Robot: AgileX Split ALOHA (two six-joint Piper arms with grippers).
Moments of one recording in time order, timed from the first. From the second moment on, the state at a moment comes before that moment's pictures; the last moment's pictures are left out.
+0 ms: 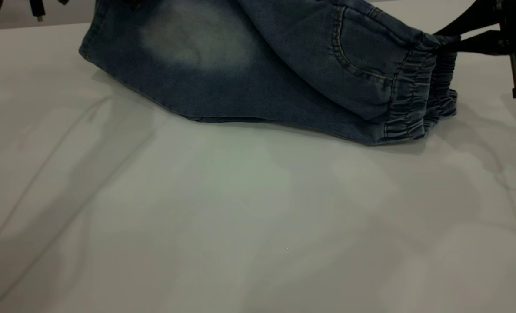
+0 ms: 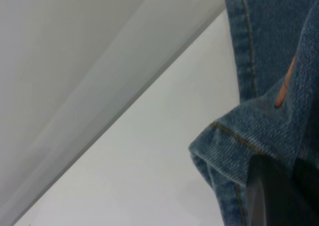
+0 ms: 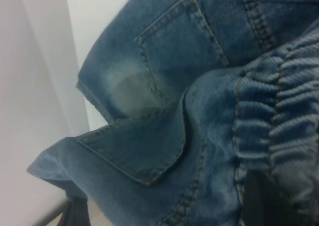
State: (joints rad) left arm -0.31 2.12 -1.41 1.13 0.36 -0.50; right arm -0.19 1.96 -0.80 1.75 0.75 -0.47
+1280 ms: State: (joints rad) left arm -0.31 2.16 -1.43 1.16 0.33 -0.51; right arm -0.19 1.96 -0.90 1.74 0.73 -0.56
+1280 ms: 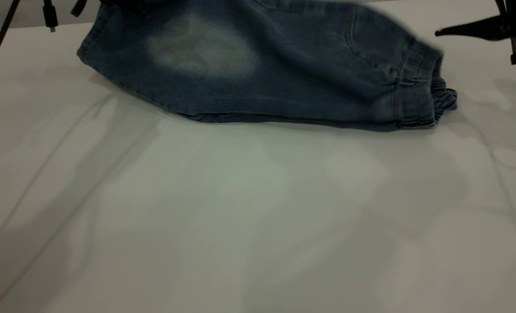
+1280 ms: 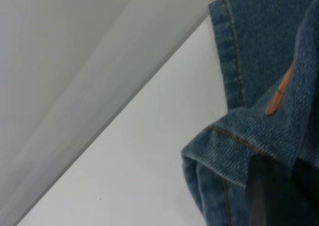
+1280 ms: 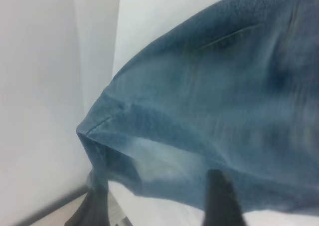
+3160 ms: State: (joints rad) left arm -0.31 2.16 -1.43 1.38 0.35 -0.91; right arm -0.17 2.05 -0.90 1.39 0.79 -0.86
